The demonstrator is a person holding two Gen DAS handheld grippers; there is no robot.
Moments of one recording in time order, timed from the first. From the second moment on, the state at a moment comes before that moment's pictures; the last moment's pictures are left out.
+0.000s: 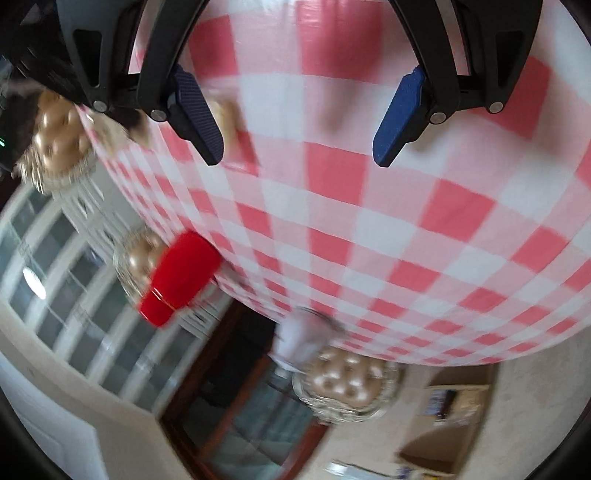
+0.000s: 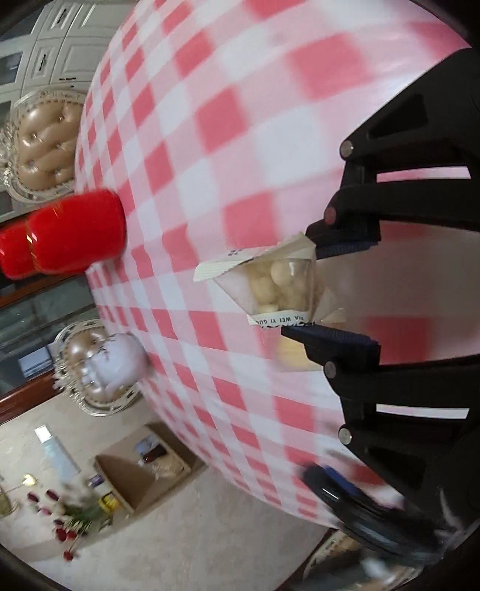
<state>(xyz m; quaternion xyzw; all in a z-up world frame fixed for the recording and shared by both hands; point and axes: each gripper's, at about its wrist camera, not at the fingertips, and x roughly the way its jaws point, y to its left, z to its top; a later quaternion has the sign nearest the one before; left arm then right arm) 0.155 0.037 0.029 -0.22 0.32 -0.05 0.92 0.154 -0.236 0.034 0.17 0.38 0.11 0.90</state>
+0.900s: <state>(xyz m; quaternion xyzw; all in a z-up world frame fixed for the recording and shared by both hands) 0.199 -0.092 0.011 0.02 0.43 -0.07 0.90 0.060 -0.256 0.035 0.12 0.36 0.08 0.92</state>
